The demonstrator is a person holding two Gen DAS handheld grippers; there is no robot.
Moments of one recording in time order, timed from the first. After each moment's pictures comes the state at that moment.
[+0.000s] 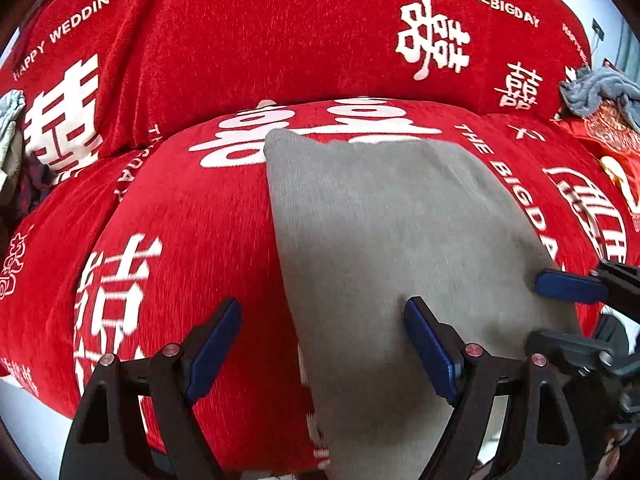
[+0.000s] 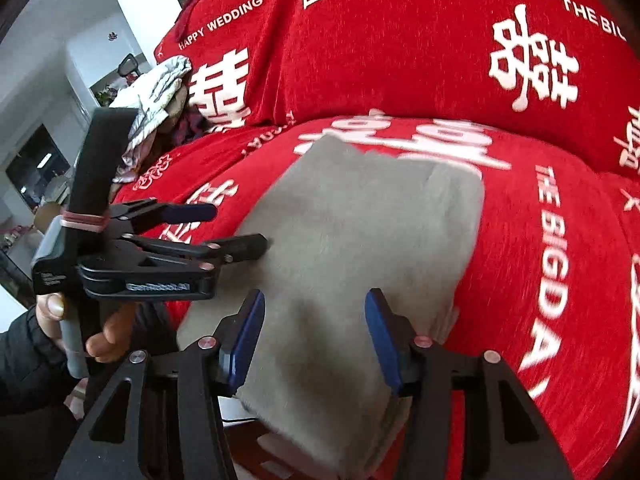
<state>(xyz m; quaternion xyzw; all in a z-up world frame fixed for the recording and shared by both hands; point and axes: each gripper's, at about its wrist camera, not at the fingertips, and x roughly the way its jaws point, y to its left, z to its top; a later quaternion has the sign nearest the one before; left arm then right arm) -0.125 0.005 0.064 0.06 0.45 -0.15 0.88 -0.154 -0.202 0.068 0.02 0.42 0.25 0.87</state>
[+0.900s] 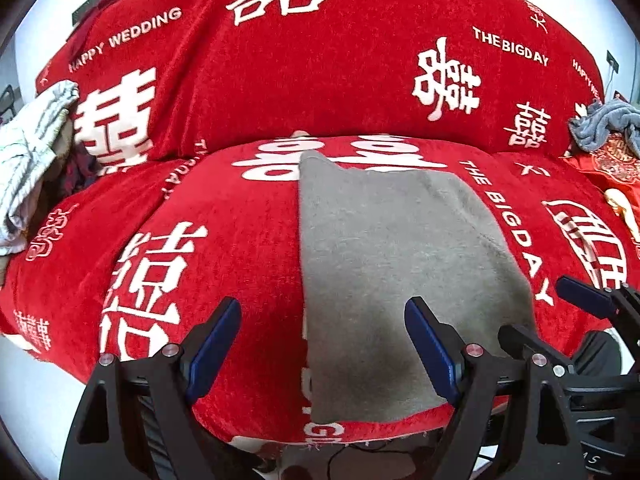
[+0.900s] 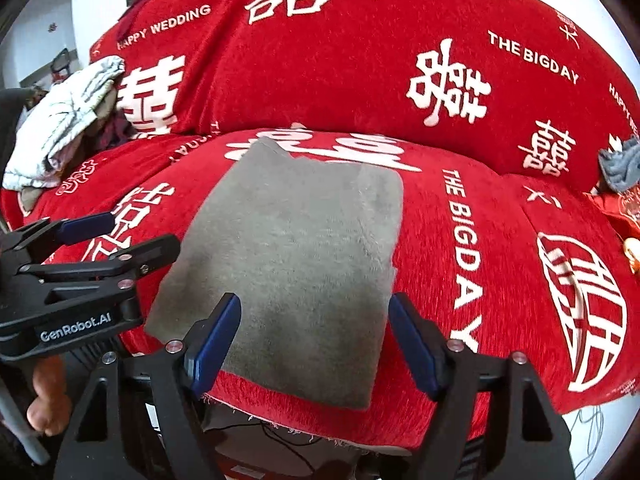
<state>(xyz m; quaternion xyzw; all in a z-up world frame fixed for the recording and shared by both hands) -0.188 0.014 0.094 0.02 0.39 -0.08 0.92 -0.204 -0.173 0.097 -0.03 0.39 0.07 0.92</state>
